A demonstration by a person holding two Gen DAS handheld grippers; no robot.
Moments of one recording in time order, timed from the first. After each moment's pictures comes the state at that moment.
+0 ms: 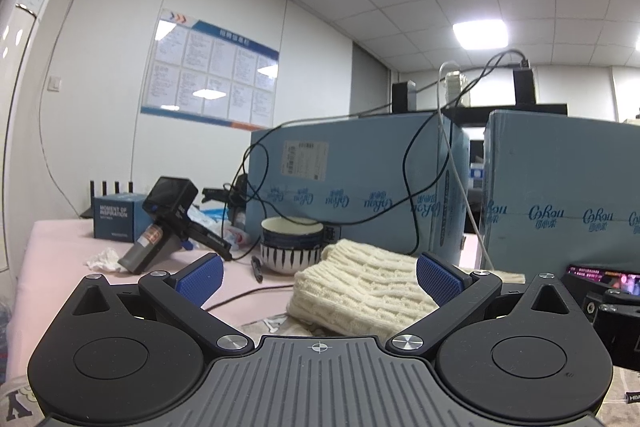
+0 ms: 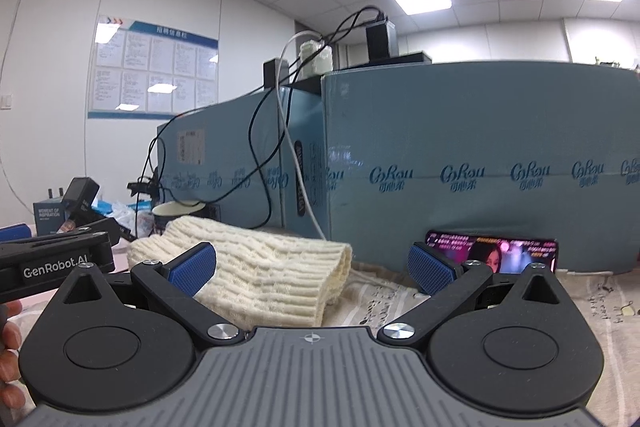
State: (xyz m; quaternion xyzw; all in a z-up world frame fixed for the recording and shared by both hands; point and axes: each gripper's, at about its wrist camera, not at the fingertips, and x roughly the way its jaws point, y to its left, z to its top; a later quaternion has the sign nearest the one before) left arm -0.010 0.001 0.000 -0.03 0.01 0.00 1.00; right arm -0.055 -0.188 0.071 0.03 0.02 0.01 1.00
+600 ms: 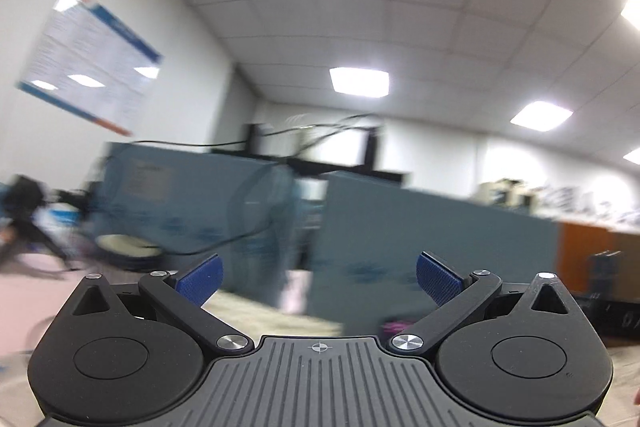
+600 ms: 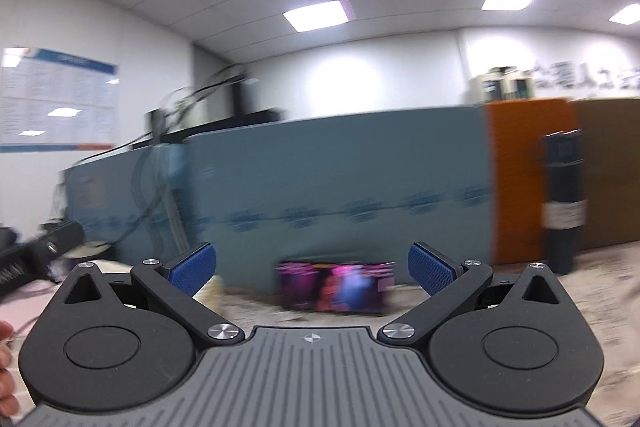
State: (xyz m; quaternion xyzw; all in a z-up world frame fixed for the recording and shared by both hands) left arm -0.041 -0.031 0.035 -0.10 -0.04 -0.27 0.96; right arm -0.160 -0.257 0.118 0.06 0.01 -0.17 0.98
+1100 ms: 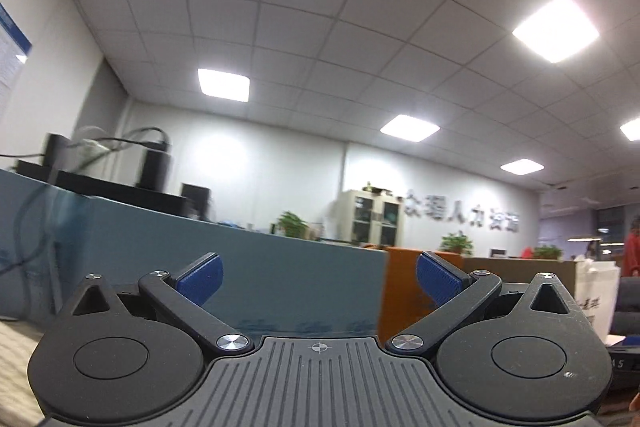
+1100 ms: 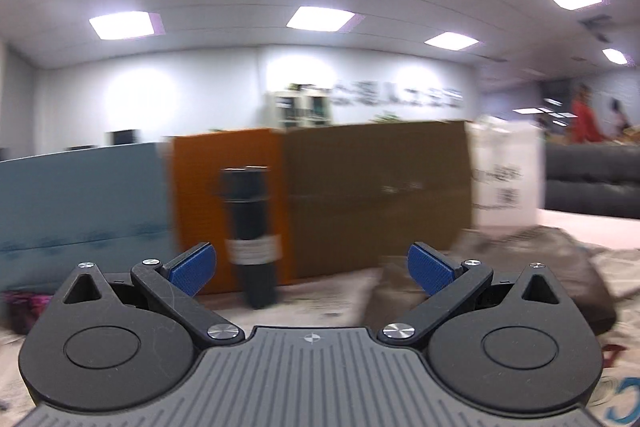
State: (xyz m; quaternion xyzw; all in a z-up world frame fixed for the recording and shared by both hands) left arm -0.056 -0.179 0.092 -0.11 -0.06 -0.45 0.88; right arm -0.289 -0.431 0.127 0.07 0.01 -0.48 0.87
